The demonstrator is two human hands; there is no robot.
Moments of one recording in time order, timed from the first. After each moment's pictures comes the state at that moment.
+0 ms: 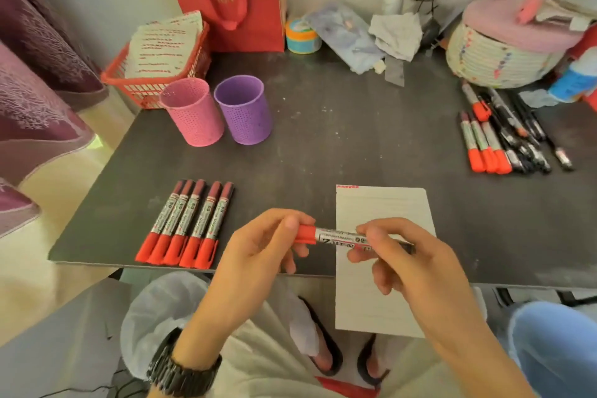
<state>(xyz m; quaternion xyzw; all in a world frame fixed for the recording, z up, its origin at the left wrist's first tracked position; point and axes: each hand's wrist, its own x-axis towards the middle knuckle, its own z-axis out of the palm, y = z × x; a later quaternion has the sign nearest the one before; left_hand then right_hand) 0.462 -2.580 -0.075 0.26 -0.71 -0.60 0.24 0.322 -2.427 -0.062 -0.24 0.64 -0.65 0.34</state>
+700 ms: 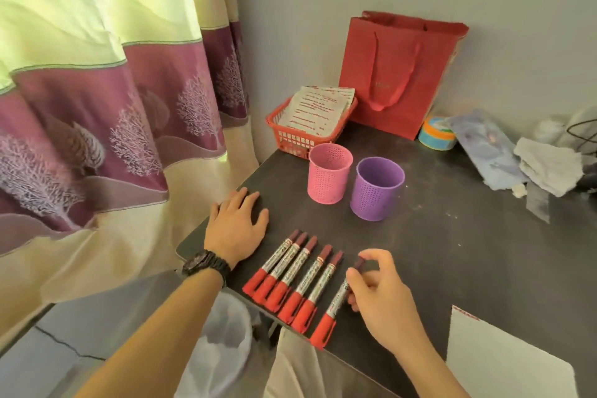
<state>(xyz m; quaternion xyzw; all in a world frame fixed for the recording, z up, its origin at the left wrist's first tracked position) 0.560 -2.808 -0.133 0.59 -0.79 -0.10 0.14 0.352 -2.609 -0.107 -0.44 0.75 -0.39 0.32</state>
